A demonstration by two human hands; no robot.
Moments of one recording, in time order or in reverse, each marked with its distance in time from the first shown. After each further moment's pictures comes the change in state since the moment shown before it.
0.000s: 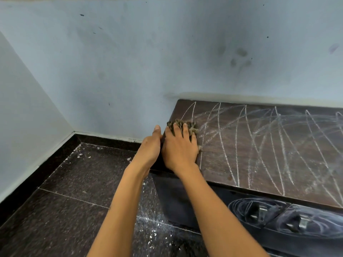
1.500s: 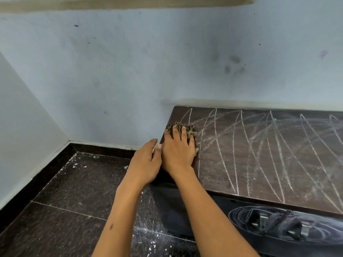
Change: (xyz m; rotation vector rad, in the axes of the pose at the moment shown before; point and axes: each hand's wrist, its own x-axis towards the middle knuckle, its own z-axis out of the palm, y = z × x) left_hand -0.009 -0.007 -0.009 0.549 0.053 0.323; right_hand 0.015 0.000 -0.003 -0.026 0.003 0.047
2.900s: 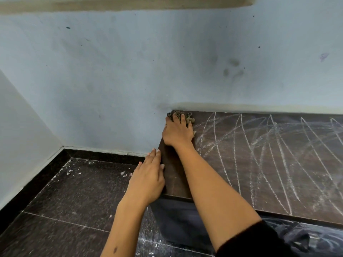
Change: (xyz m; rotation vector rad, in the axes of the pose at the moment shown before) left_hand 0.004 -0.011 0.016 0.303 -0.159 0.088; right_hand 0.091 0.014 -0.002 0.072 -0.039 0.036
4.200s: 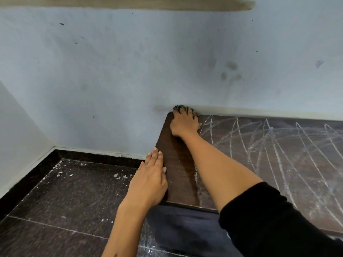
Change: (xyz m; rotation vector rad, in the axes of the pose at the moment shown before) left_hand 0.007 0.012 0.004 0.058 -0.009 0.042; right_hand 0.055 0.034 -0.005 -0.095 0.081 0.041
